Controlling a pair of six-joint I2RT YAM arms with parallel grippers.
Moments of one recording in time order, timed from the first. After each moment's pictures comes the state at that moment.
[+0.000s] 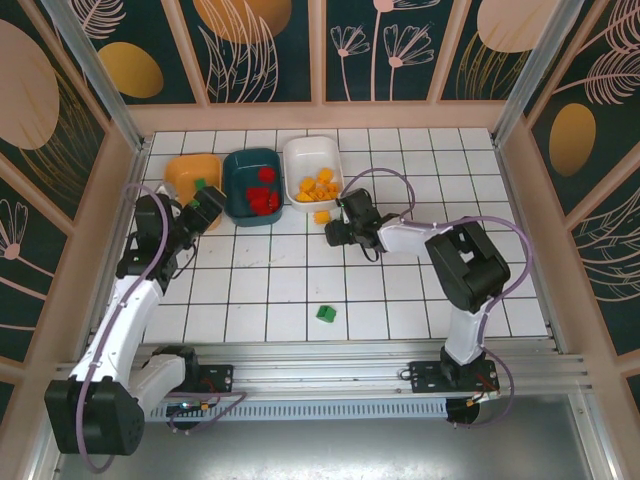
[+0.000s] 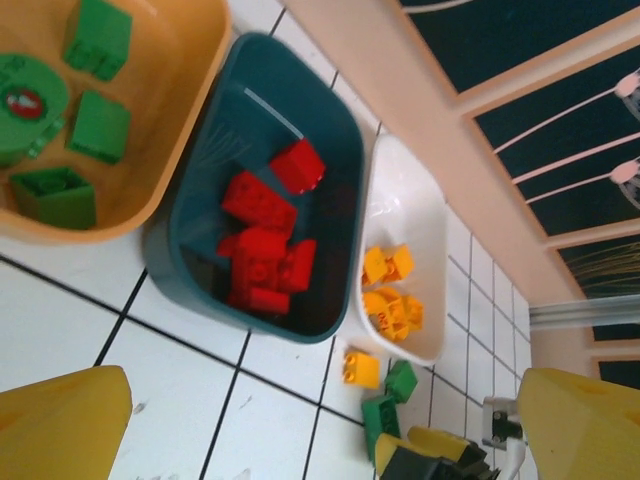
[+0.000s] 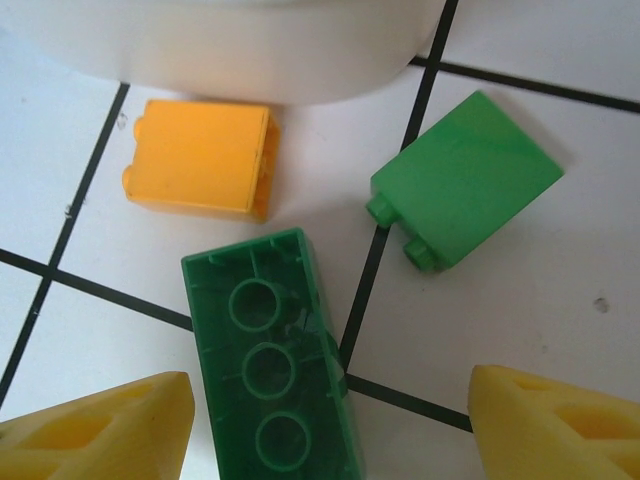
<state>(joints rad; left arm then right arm) -0.05 1.00 0.74 -0.25 0.24 -0.89 0.61 1.87 1.06 -0.09 0.05 0.25</state>
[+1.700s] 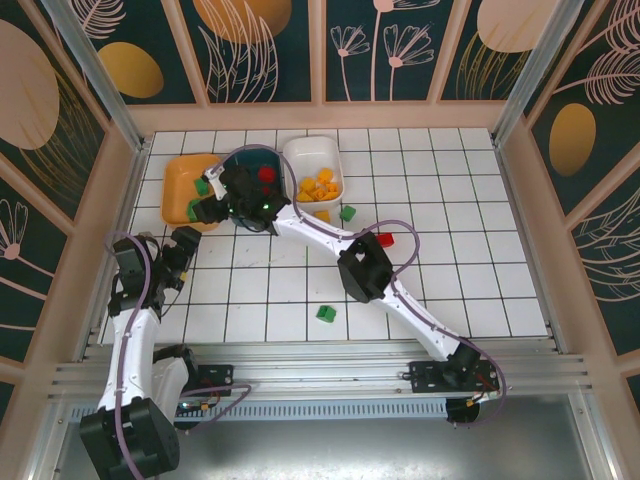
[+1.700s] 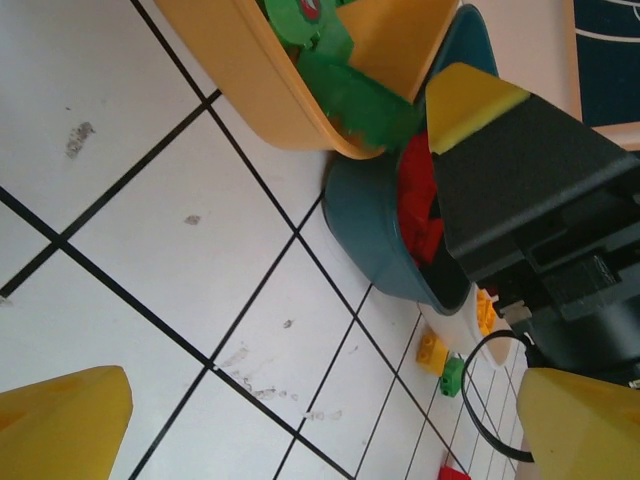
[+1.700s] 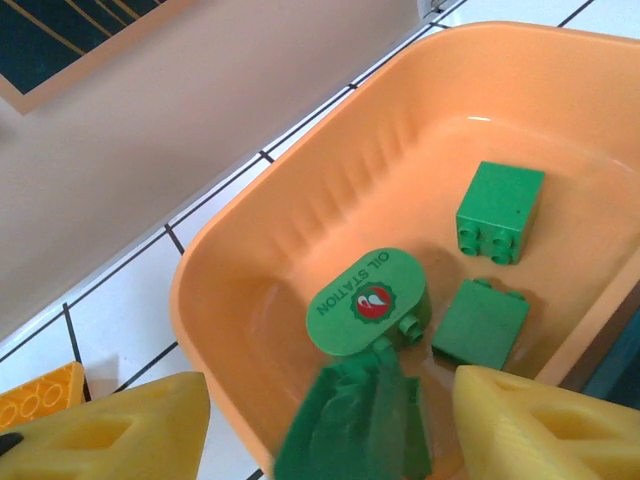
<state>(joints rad) 0.27 0.80 0.47 -0.34 0.46 -0.95 0.96 2.71 2.54 -0.26 -0.16 0.24</state>
